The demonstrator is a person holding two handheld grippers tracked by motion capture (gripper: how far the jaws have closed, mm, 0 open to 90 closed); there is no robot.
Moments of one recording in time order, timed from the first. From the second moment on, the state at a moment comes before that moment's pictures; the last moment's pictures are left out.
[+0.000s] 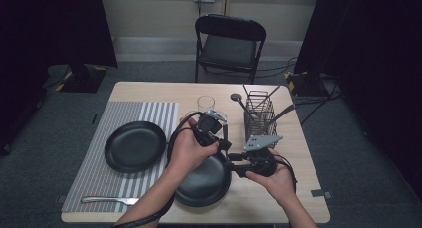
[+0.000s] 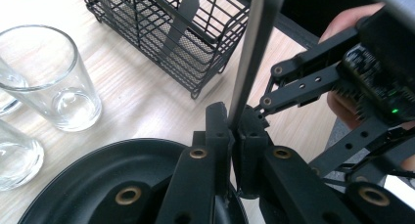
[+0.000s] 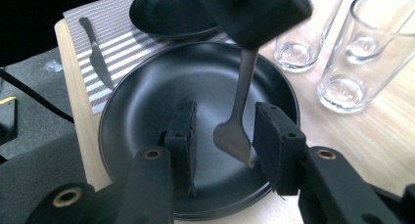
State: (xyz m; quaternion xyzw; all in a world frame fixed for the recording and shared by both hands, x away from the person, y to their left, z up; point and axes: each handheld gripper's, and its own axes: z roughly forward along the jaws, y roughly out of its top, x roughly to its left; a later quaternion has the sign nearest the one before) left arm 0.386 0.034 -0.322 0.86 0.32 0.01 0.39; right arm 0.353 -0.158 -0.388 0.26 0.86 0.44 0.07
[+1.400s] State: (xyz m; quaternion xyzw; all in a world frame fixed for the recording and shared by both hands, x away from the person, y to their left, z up) left arm 0.390 0.043 -0.322 0.85 0.36 -0.02 0.38; right arm 0.341 -0.152 -0.412 0.23 0.87 0.41 0.16
